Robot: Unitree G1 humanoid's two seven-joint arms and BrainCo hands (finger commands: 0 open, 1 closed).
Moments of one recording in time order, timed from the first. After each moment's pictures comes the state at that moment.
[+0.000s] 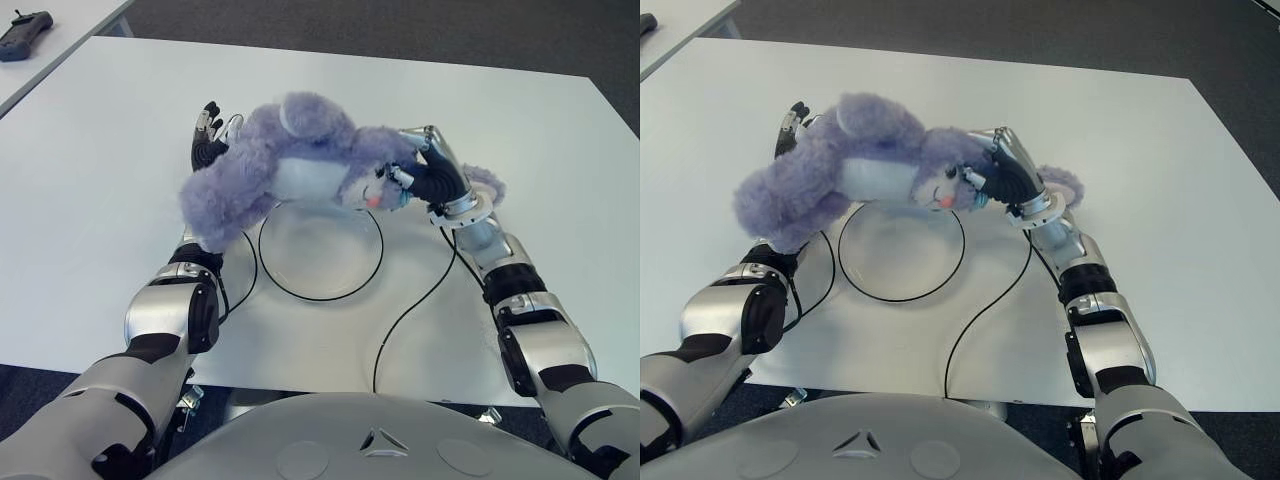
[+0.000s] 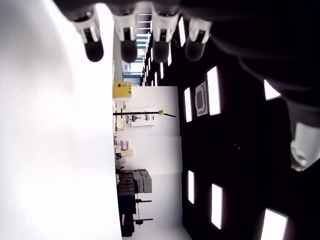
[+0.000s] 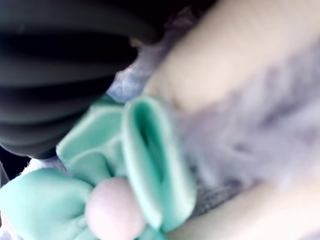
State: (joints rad) left arm -0.66 0.14 0.26 1.19 -0.02 -0.54 0.07; right arm -0.52 -0.42 0.17 0.71 -0.46 -1.18 -0.20
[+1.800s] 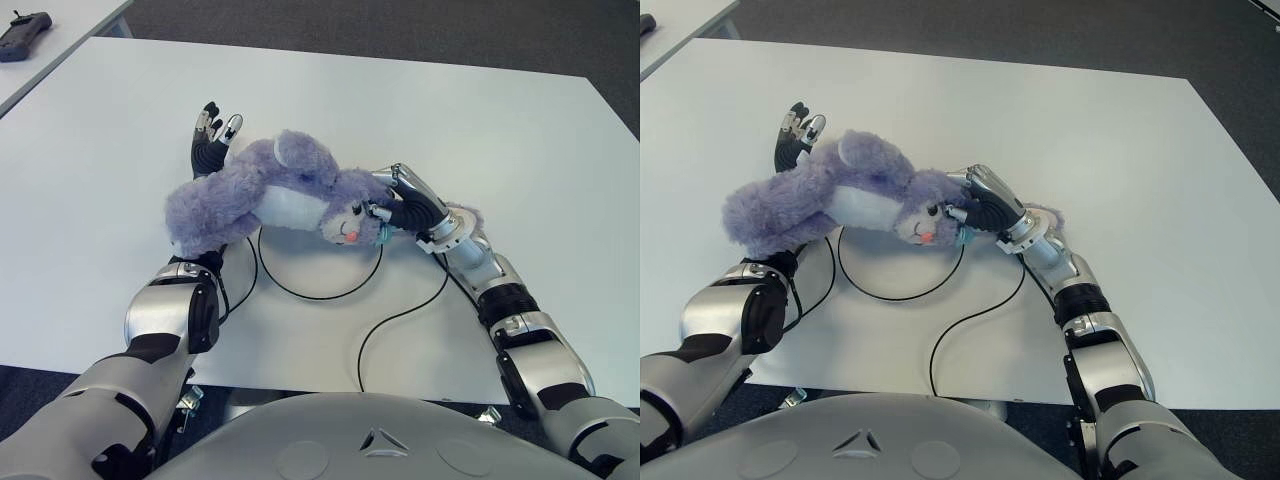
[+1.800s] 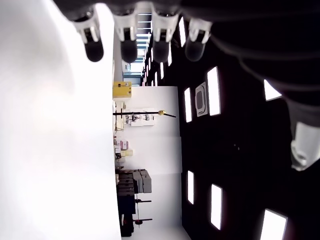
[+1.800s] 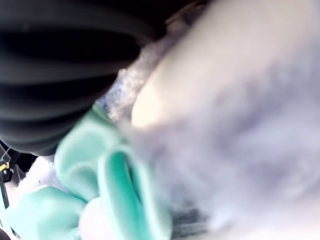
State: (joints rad) left arm -0.66 0.14 0.26 1.19 -0.02 -0.54 0.07; right arm -0.43 -0.41 0.23 0.64 -0.41 -1.13 0.02
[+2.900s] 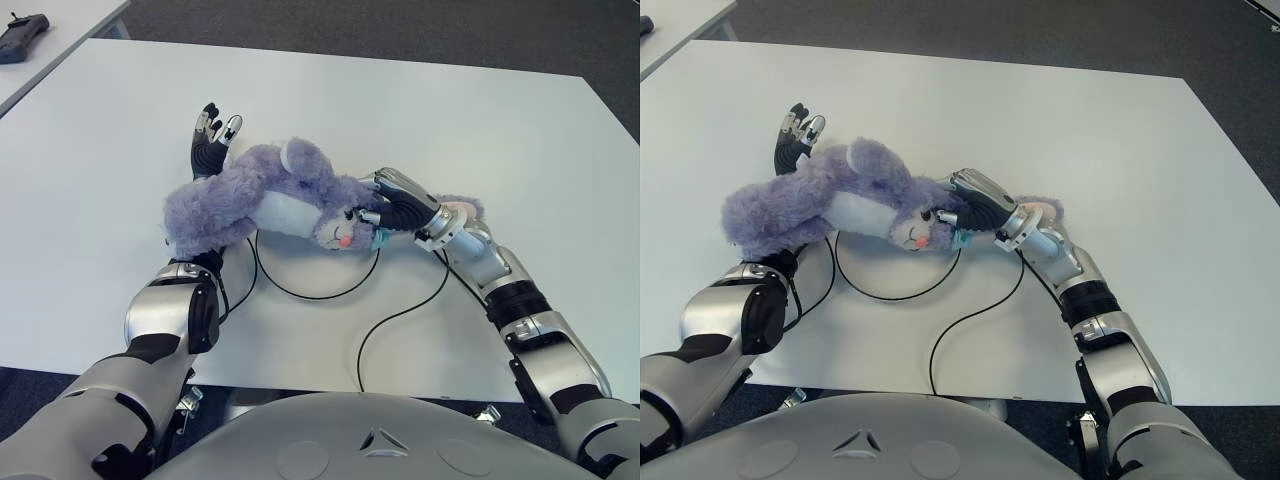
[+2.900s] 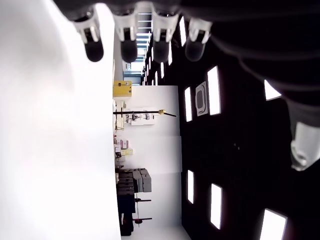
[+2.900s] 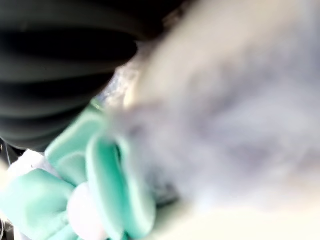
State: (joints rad) left arm -0.66 0.14 0.26 1.19 -0.02 -0.54 0.07; right arm -0.43 -0.50 0.35 0.47 -0.36 -0.89 0.19
